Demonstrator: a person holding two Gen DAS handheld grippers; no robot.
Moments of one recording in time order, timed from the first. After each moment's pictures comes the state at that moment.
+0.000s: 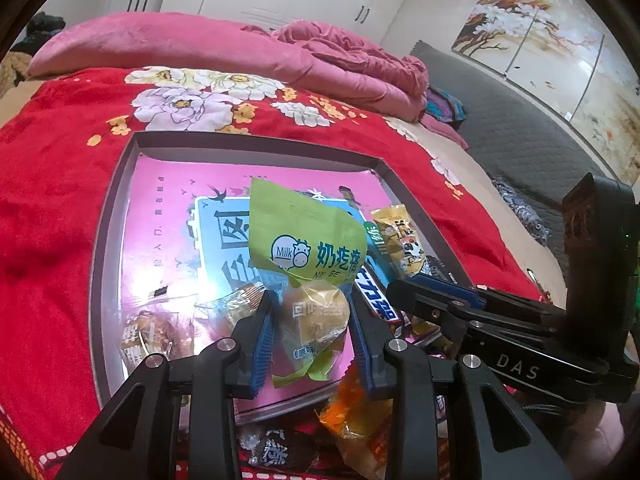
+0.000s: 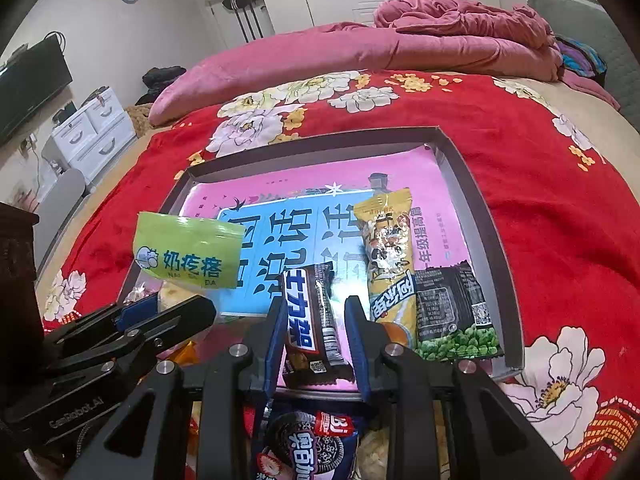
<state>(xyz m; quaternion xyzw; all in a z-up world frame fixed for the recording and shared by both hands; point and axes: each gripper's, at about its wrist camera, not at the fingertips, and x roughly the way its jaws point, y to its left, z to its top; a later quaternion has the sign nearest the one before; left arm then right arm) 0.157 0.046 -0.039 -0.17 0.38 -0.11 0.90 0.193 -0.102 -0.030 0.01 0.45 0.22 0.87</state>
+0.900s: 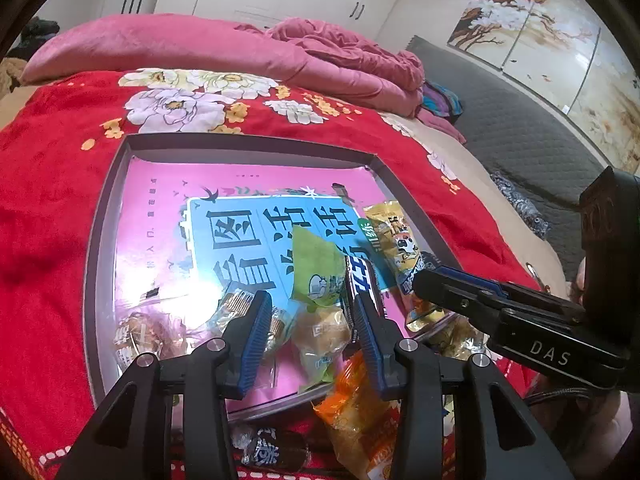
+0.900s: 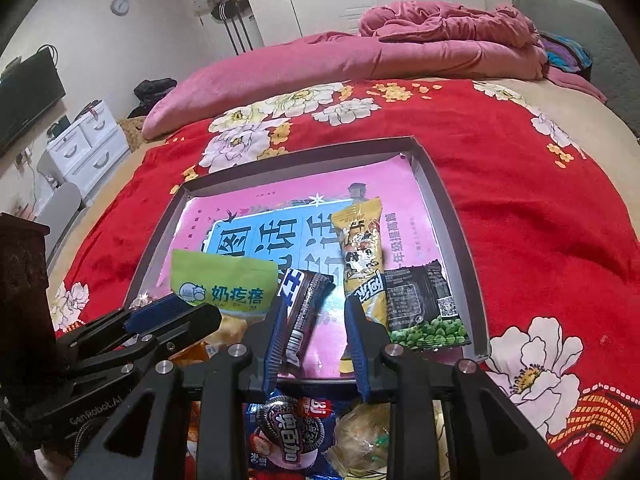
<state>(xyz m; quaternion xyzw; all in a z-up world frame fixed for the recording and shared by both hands) 0.158 0.041 -0.037 -0.16 0.39 -0.11 0.90 0.186 -0.119 -0.014 0.02 0.44 0.20 0.87</state>
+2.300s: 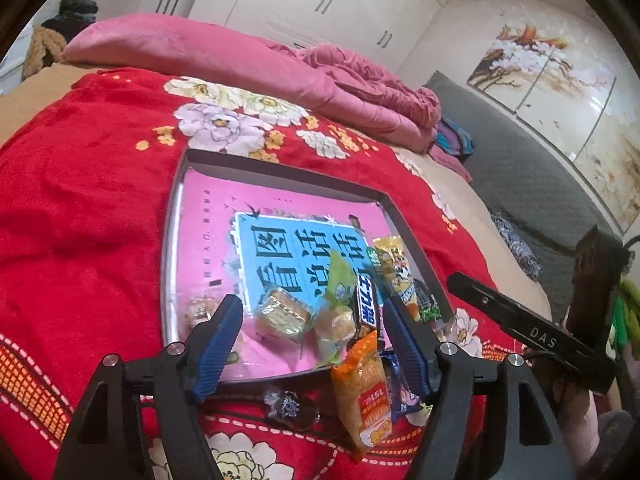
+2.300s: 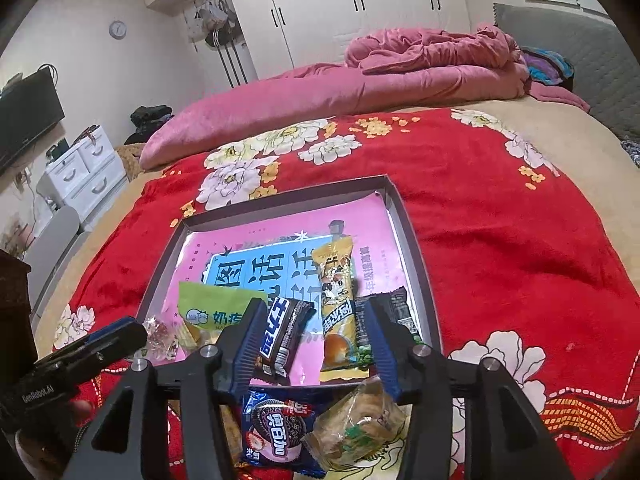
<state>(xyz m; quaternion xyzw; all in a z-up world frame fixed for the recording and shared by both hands) 0.116 0.081 -0.006 -0.22 0.36 -0.08 0.90 0.175 -0.143 0.018 0.04 0.39 0.19 0.90</state>
